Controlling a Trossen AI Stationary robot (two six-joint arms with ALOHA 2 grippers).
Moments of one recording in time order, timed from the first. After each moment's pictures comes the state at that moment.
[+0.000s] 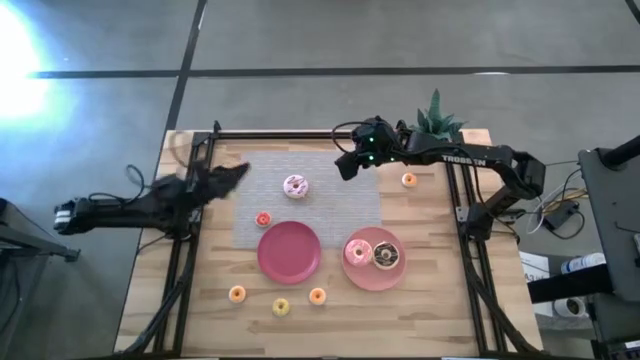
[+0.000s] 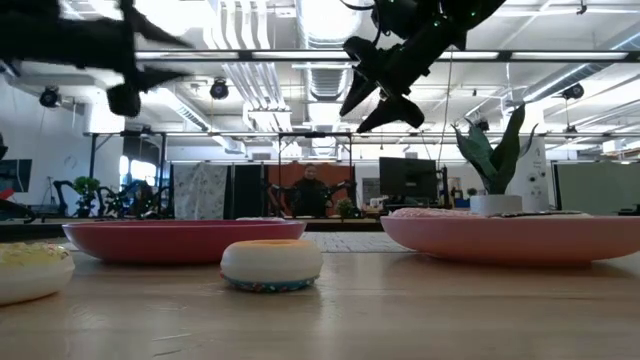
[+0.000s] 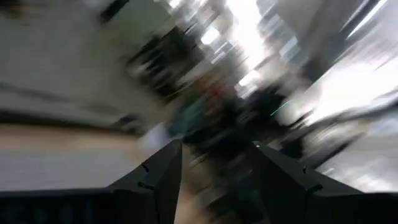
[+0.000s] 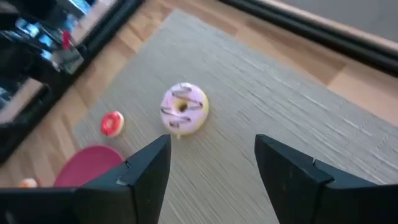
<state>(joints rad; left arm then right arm) 0.13 0.48 0.24 0.32 -0.42 -0.80 -0.39 1.57 1.22 -0.36 -0.05 0.58</state>
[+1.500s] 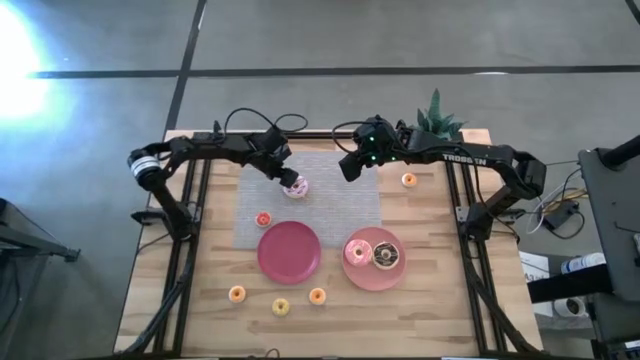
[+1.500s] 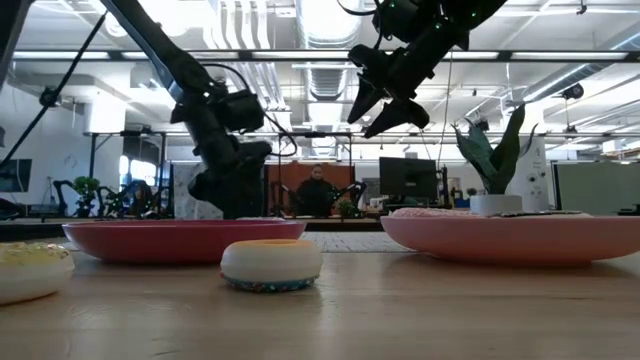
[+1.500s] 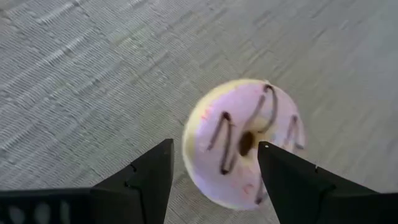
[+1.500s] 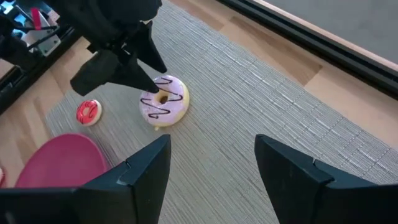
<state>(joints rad) 0.63 1.66 0.95 -0.36 0.26 -0.33 -0.40 1.56 1.22 -0.42 -0.02 0.49</state>
